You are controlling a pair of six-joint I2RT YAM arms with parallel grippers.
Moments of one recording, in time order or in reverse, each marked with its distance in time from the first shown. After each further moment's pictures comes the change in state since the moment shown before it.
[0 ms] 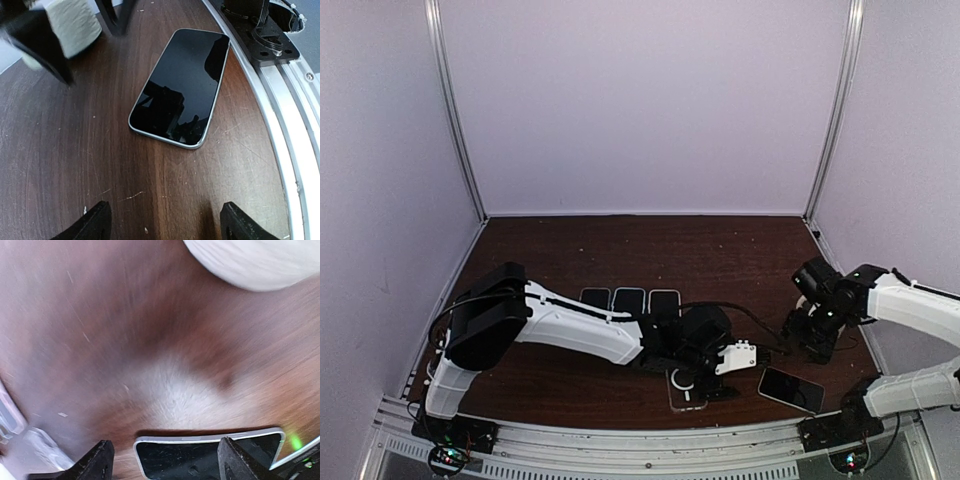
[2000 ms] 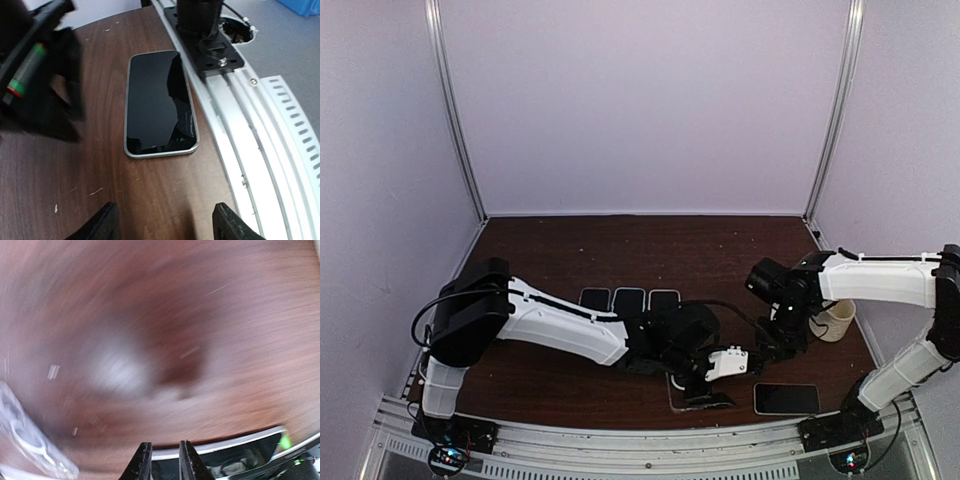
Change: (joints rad) left arm 0.002 -0.088 -0.121 0.044 0.172 -0.027; right arm 0.216 0.334 0.210 -0.071 -0.037 -0.148
